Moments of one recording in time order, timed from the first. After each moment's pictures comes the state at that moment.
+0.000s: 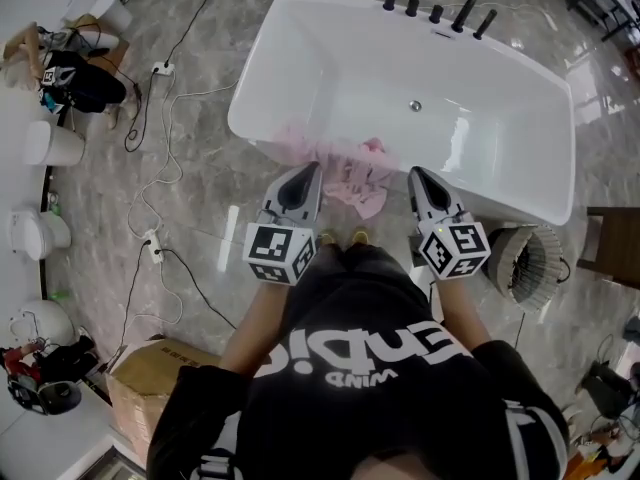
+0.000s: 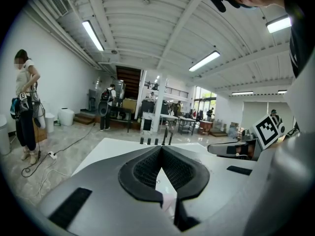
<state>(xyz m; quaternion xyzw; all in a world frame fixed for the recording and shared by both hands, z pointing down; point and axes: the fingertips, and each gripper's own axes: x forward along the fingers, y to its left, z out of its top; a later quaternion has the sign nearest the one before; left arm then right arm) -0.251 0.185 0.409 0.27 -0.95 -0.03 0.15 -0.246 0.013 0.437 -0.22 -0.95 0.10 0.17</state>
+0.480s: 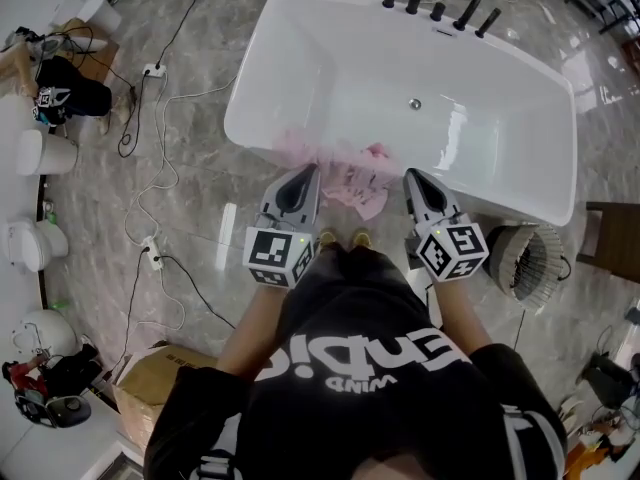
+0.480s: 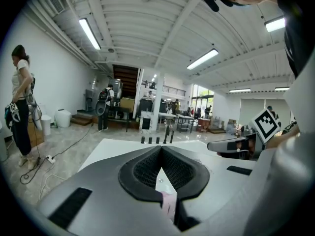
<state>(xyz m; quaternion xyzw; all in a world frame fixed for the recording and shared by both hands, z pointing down) -0.292 0.205 0.426 0.29 -0.94 -0.02 0.15 -0.283 0.039 0.451 -0.22 -0.95 0.12 0.18</state>
